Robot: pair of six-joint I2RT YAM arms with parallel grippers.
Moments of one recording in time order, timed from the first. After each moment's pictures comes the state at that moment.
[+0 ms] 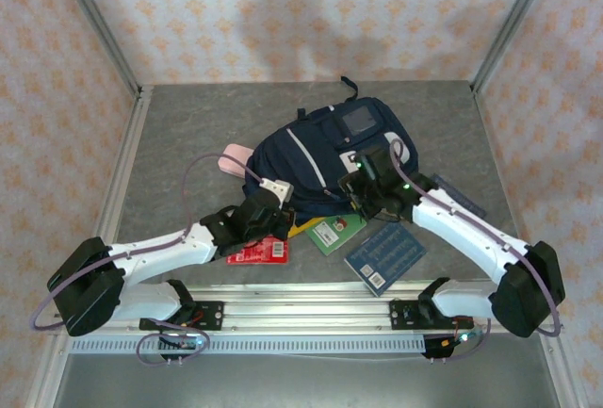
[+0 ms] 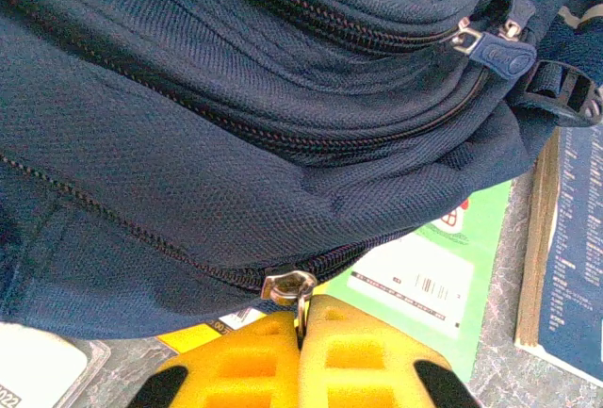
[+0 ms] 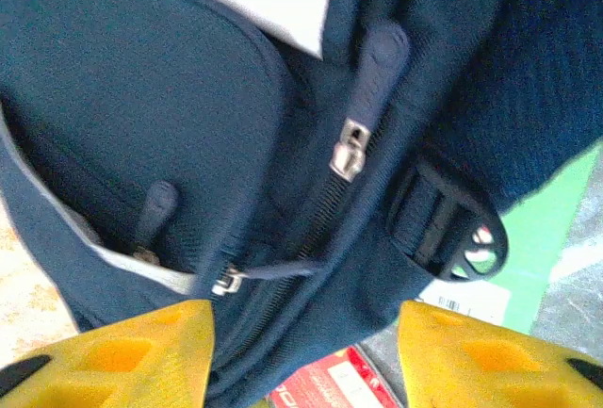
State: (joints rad) left arm -0.83 1.24 0.63 -0.11 -0.09 -0.49; right arm 0.66 1.24 0.92 -0.64 -0.05 1.60
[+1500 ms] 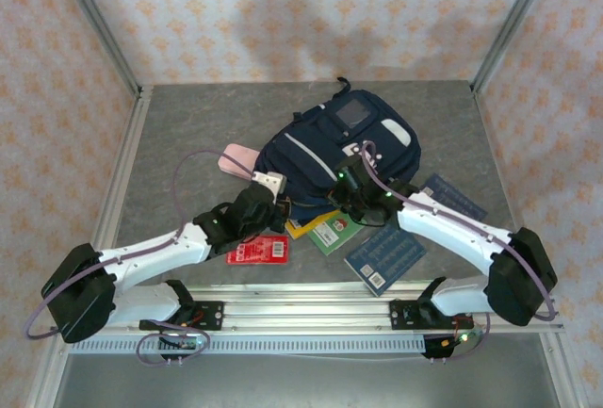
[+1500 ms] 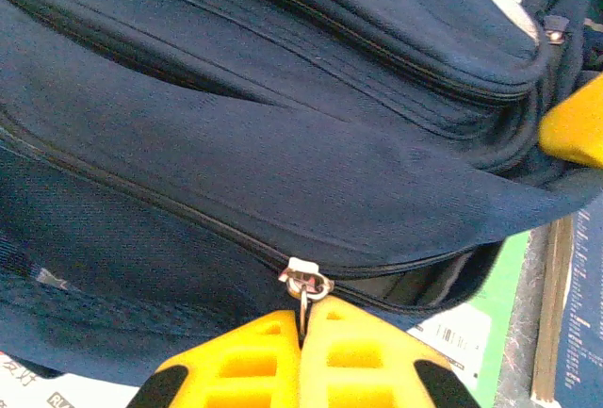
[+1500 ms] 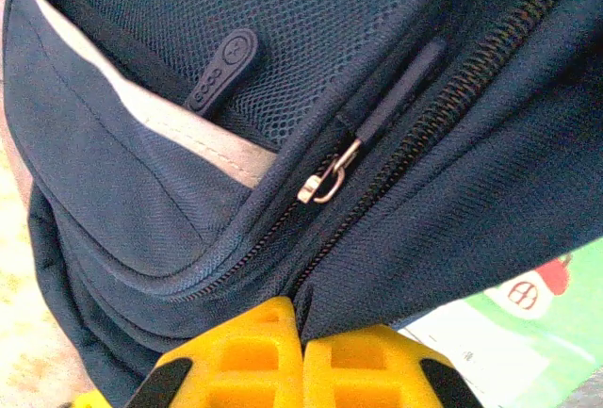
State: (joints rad) left arm -0.78 1.19 0.63 -0.10 -0.16 -0.49; right arm 0.73 1.31 0.92 -0.50 0.03 1.24
